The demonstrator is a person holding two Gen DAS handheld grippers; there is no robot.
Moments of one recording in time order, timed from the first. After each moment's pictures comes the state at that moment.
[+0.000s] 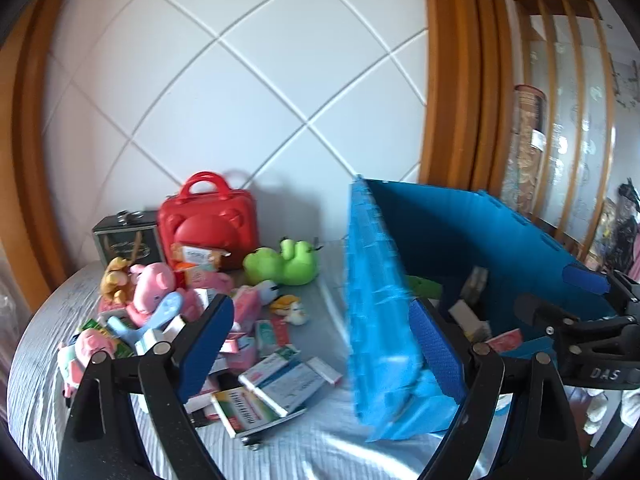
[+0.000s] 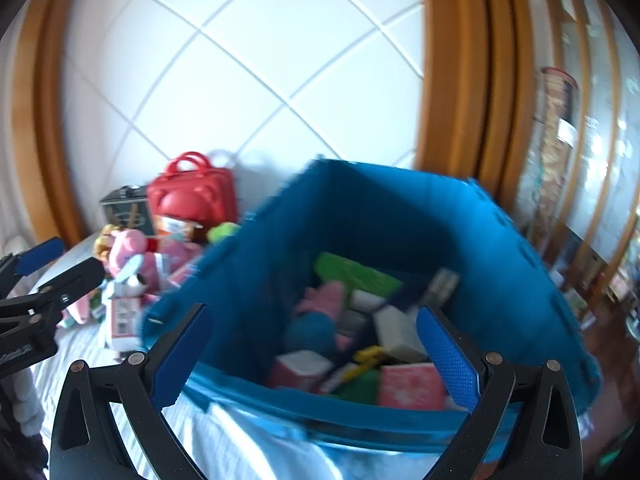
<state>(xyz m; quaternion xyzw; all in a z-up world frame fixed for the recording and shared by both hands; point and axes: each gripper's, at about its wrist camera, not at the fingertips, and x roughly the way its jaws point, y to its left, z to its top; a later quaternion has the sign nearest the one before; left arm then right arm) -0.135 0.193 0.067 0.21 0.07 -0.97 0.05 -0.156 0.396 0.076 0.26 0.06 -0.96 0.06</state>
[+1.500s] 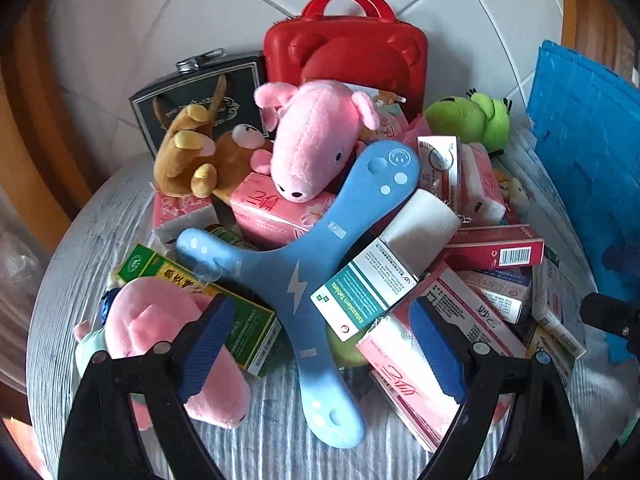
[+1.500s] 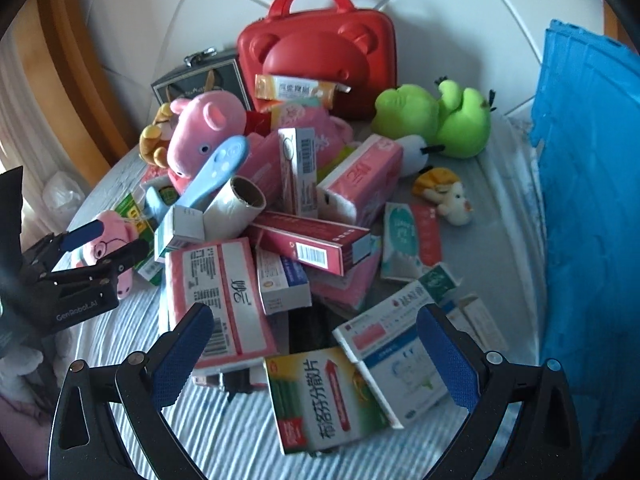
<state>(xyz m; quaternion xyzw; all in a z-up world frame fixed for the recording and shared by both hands) -0.249 -0.110 -0.166 0.42 0.06 -0.90 0.10 -0.344 0.140 -0.137 0.47 0.03 -0.87 0.16</state>
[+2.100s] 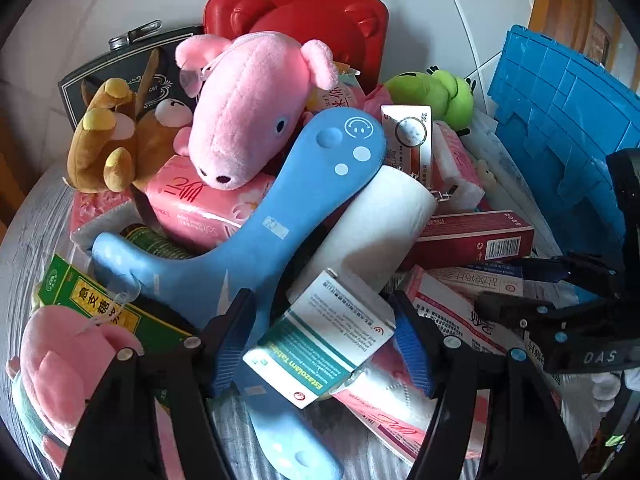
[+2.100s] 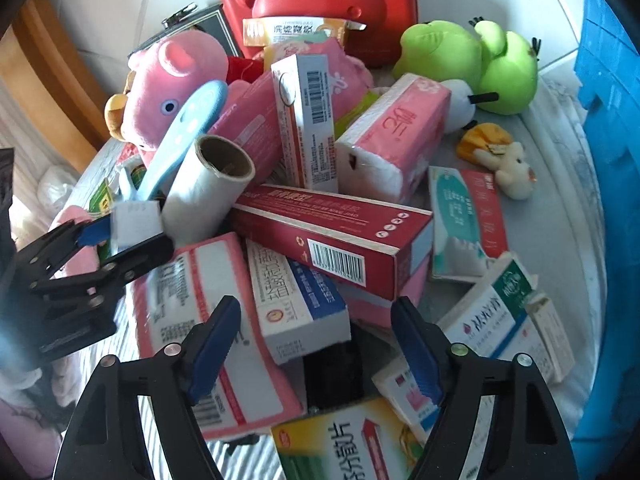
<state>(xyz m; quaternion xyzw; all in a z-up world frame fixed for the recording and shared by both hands) -0.280 -0.116 -0.198 0.43 0.10 -0.90 0.00 -0.390 0.115 -0.194 0.52 0.01 -0.84 0.17</state>
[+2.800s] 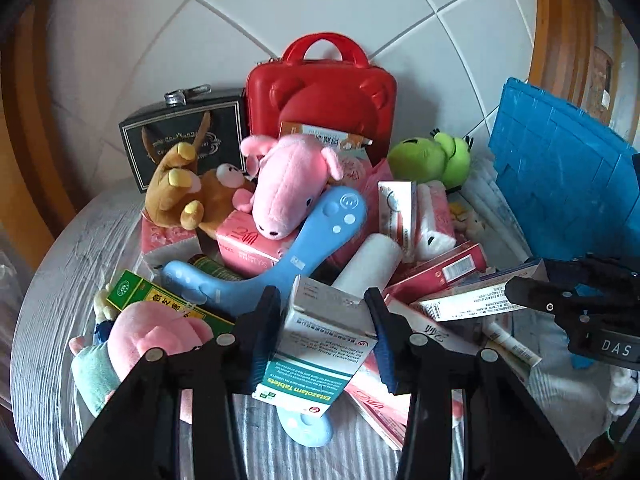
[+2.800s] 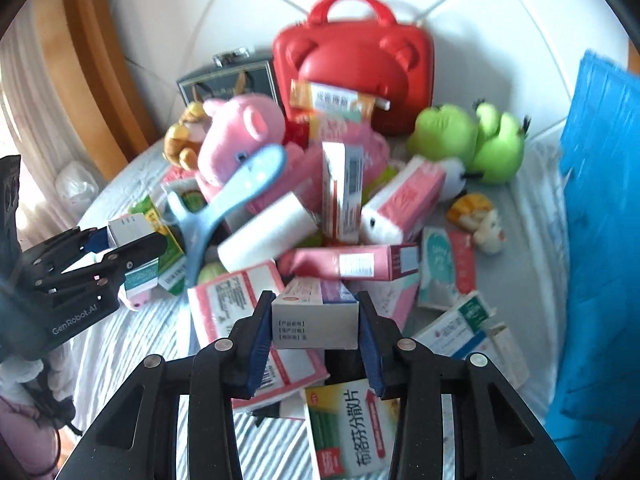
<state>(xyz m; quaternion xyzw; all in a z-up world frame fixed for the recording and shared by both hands) -0.215 -0.105 -0.121 0.35 0.09 -0.93 0.07 -0.331 0.112 -0.109 0.42 0.06 -0.89 0.18</state>
